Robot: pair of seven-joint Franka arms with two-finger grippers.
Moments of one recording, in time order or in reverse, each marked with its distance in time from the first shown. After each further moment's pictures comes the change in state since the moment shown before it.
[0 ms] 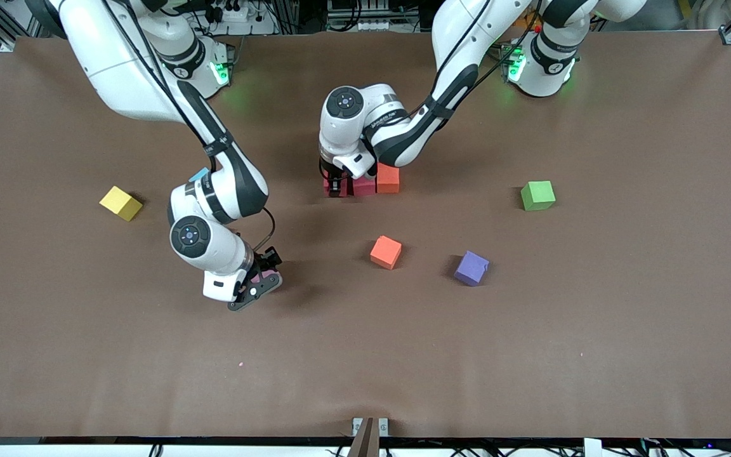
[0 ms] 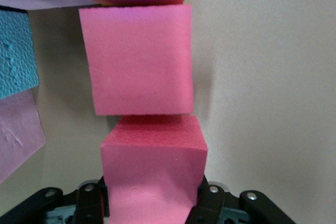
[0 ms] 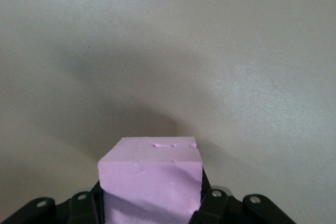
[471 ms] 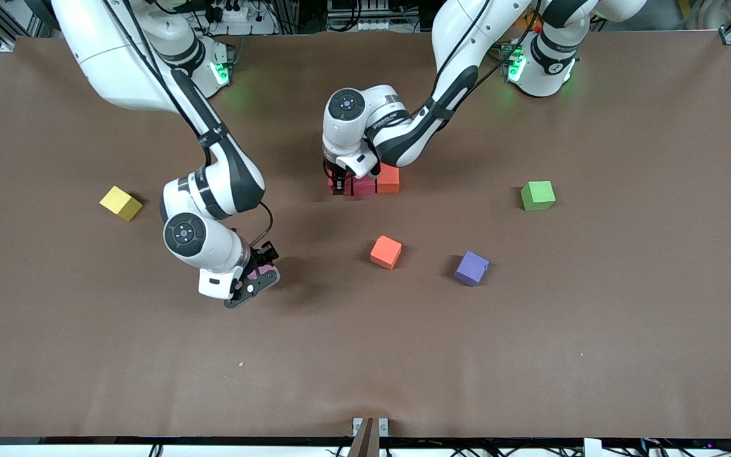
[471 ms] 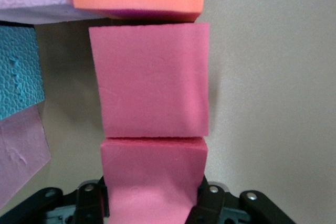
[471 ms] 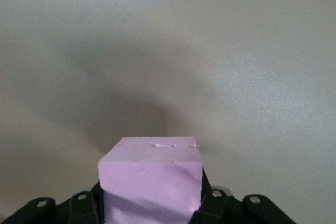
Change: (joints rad) left arm 0.000 0.000 0.001 -0.023 0.000 0.000 0.000; right arm 0.000 -0.029 0.001 0.004 0.000 -0.064 0.003
